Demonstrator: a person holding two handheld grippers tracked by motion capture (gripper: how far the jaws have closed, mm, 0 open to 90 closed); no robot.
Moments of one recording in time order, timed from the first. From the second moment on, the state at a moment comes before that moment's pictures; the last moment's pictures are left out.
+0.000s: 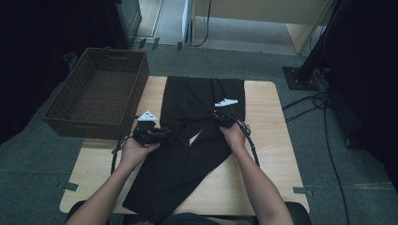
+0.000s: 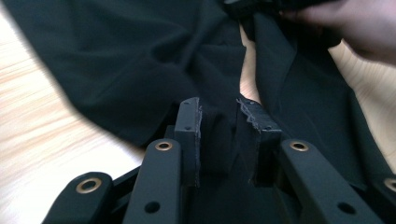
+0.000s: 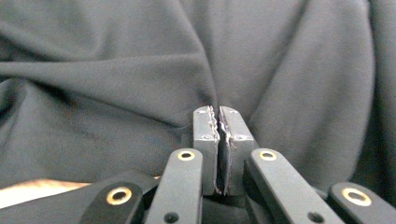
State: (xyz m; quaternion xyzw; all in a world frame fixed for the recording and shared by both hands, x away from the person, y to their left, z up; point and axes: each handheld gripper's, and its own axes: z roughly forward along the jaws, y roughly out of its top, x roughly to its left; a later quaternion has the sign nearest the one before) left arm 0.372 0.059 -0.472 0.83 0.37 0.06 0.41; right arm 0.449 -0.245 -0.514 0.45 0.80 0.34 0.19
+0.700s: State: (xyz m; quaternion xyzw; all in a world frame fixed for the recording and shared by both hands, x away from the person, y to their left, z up) left arm 0.394 0.058 -0.506 0.84 0.39 0.05 0.36; right arm 0.397 -0.283 -0.484 0.47 0.78 0.37 0.20
